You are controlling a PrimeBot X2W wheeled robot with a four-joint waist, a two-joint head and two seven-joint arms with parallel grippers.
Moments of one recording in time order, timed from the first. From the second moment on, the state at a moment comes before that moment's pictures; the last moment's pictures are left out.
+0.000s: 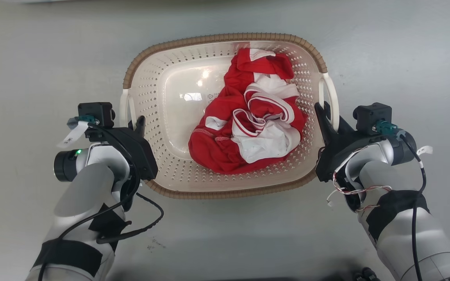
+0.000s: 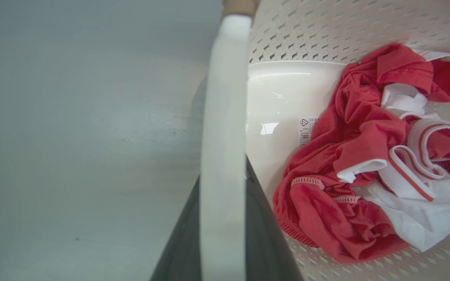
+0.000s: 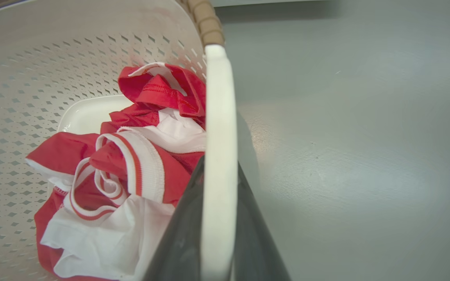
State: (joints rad) left arm -0.88 0.04 -0.30 1.11 -0.55 -0.08 -0.02; right arm -0.87 -0.06 0.39 1.04 0.31 0.12 -0.23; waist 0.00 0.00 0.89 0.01
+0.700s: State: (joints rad) left arm -0.87 0.01 -0.30 1.24 -0.58 -0.11 0.01; right arm -0.87 -0.04 0.40 1.20 0.34 0.13 -0.18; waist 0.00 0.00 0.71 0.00
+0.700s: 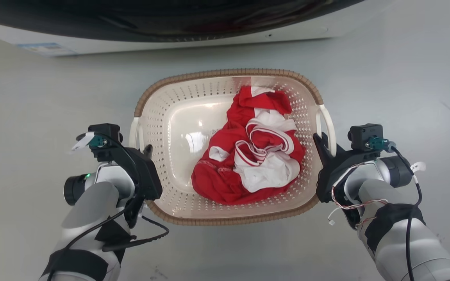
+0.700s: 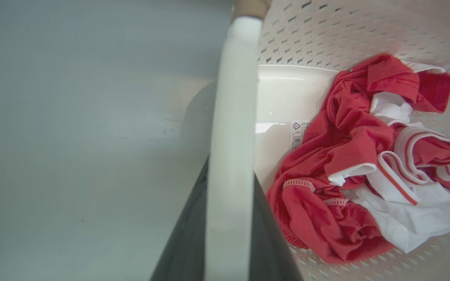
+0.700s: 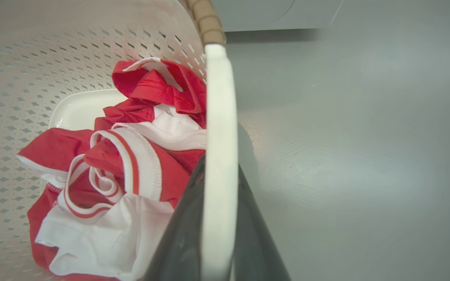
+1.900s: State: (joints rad) left arm -0.73 0.00 -0.30 1.29 -0.68 -0.12 0.27; right arm -0.71 -0.02 0.45 1.25 0.48 0.14 0.06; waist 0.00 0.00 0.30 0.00
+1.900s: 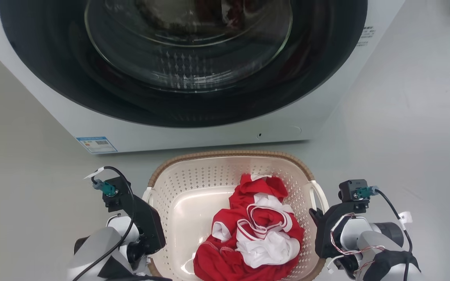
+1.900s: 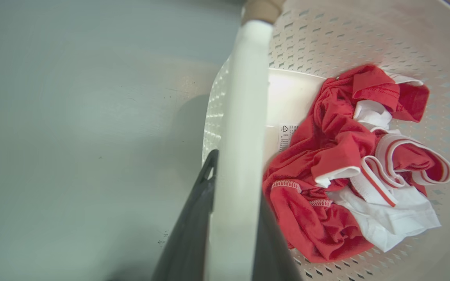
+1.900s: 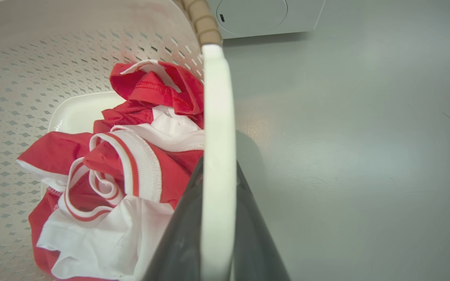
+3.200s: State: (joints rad) left arm -0.57 0.01 -0.37 1.29 -0.81 -0.11 0.44; right arm -0.57 -0.02 0.52 1.25 0.62 0.14 0.23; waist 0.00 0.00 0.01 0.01
